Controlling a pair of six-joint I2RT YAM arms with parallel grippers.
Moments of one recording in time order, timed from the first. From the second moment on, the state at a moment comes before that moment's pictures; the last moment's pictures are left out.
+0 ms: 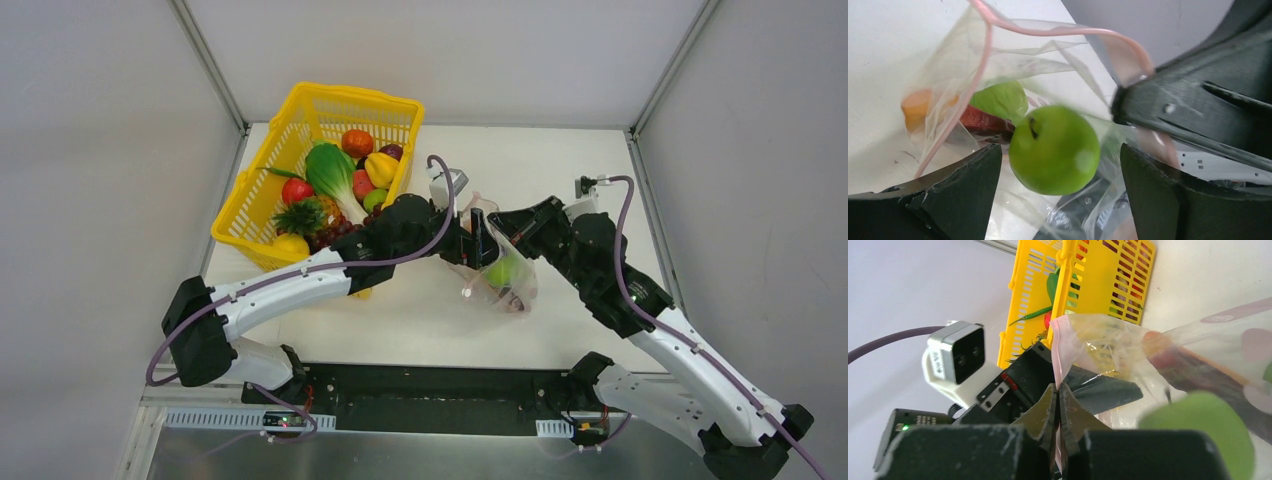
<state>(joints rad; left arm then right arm) -0.99 1.37 1.06 0.07 0.07 -0.68 0.76 0.79 0.92 -0.32 0.17 1.12</state>
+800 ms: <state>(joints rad) -1.00 1.13 1.18 -0.42 -0.05 -0.45 0.72 0.77 0.89 -0.34 0.17 1.09</state>
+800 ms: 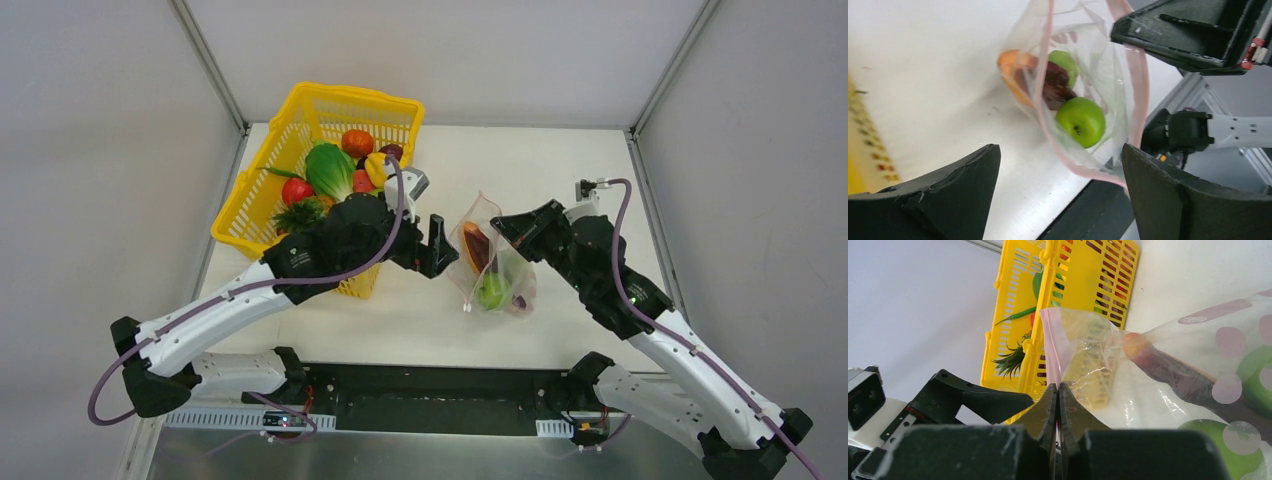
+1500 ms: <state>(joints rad) -0.58 0.95 1.22 -0.81 -0.27 -0.32 0.72 0.78 0.86 -0.36 0.15 1.05</state>
